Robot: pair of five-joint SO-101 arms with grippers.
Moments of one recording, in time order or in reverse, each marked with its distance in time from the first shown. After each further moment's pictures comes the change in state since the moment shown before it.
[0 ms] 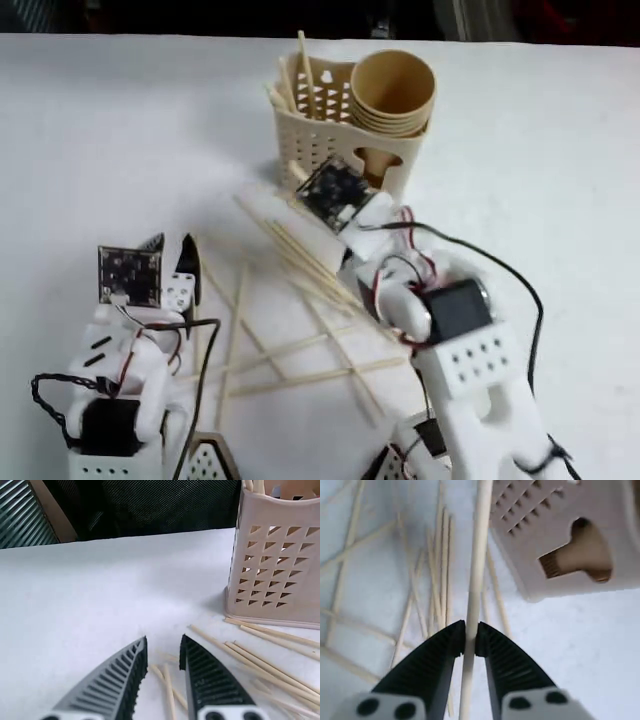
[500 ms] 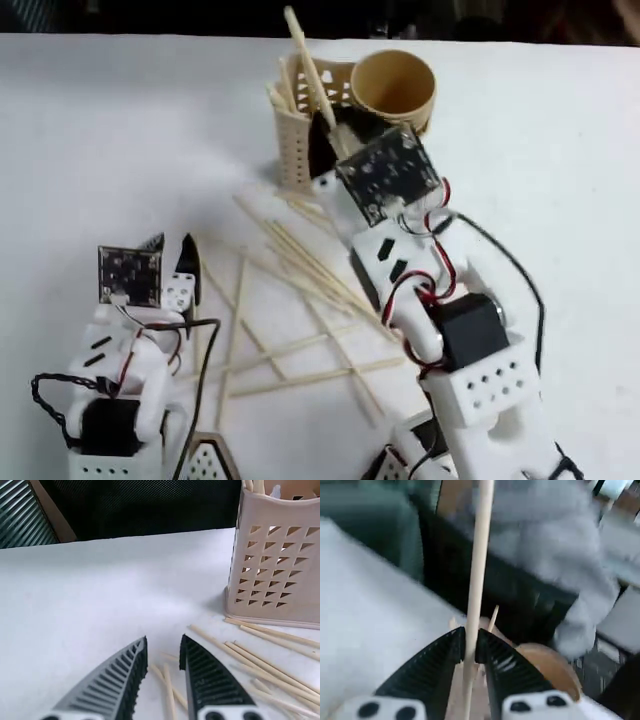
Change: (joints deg) left arm 0.0 0.0 0.0 0.0 0.0; right arm -3.5 -2.6 -7.6 -36.0 -10.3
